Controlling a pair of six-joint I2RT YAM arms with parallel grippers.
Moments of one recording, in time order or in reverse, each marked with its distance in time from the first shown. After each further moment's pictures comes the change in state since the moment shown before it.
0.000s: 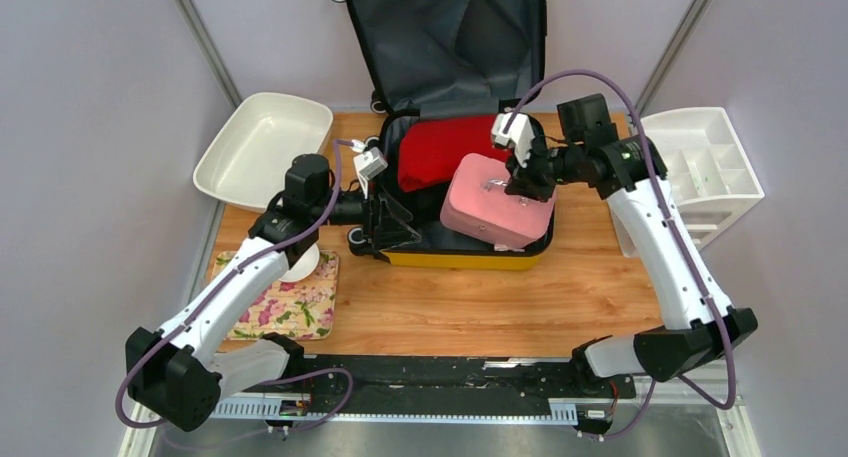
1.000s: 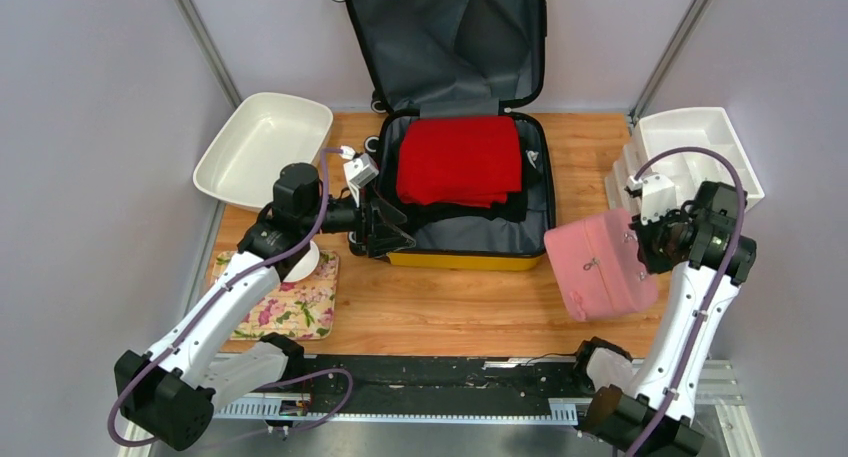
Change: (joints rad) left arm 0.004 -0.104 -0.041 -0.006 -0.032 0.011; right arm -0.804 -0.460 -0.406 -0.180 0.275 -0.038
